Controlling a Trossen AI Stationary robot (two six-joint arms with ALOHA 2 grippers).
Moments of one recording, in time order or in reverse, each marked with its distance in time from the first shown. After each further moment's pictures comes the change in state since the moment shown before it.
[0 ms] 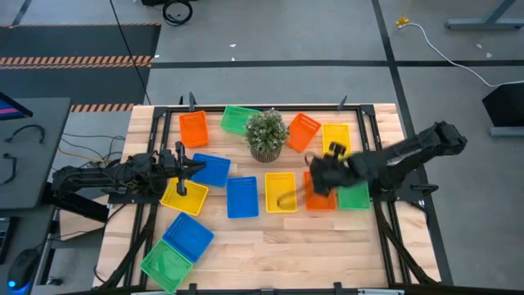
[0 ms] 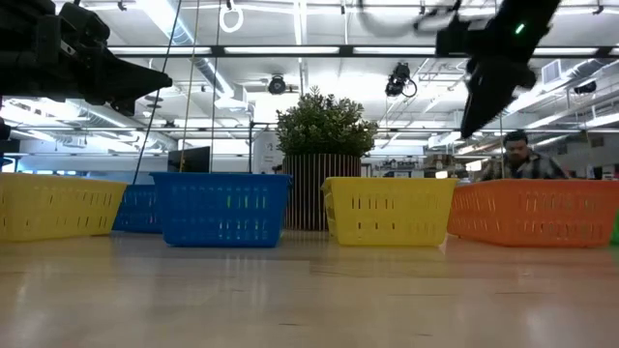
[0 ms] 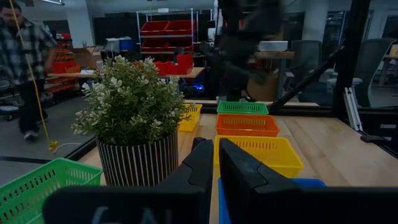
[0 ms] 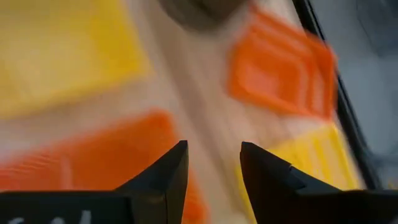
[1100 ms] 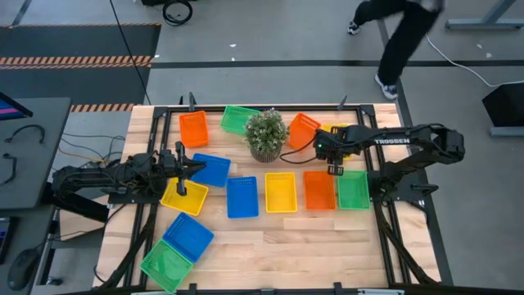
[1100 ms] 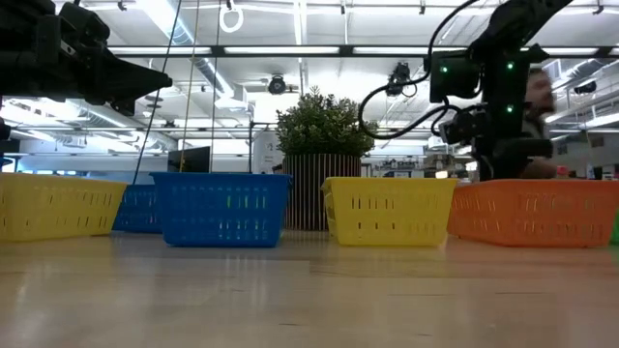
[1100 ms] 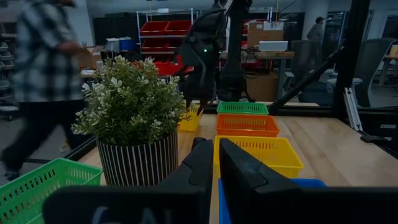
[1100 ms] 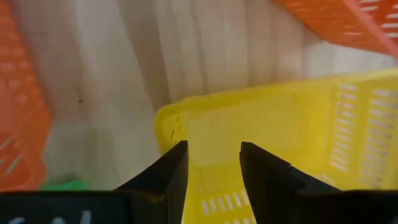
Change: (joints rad) left arm 0.000 0.000 0.000 0.000 0.000 0.000; right arm -0.540 0.002 -0.219 0.151 -0.307 -0.682
